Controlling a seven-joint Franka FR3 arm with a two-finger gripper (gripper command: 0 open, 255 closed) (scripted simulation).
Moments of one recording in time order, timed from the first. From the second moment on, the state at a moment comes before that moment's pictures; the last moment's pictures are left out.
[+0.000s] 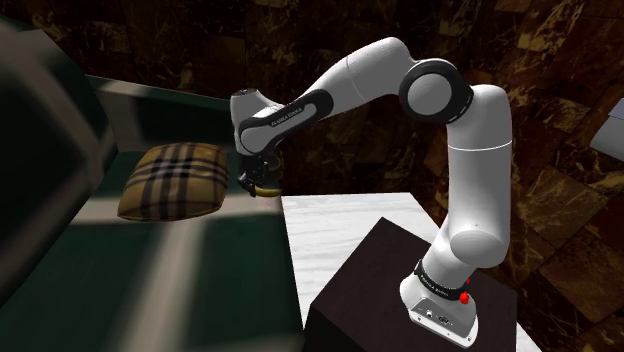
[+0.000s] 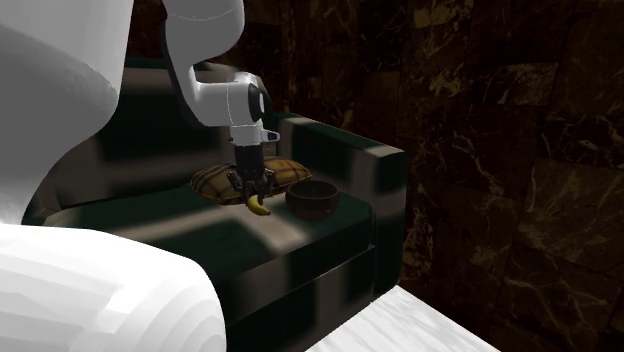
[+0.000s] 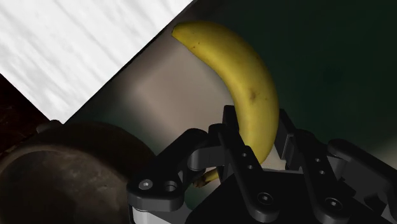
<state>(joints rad) 0.09 0.44 0.15 -1.81 -0.13 2.15 0.20</state>
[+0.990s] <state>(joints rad) 0.08 0.35 0.16 -1.74 -0.11 1.98 0.18</state>
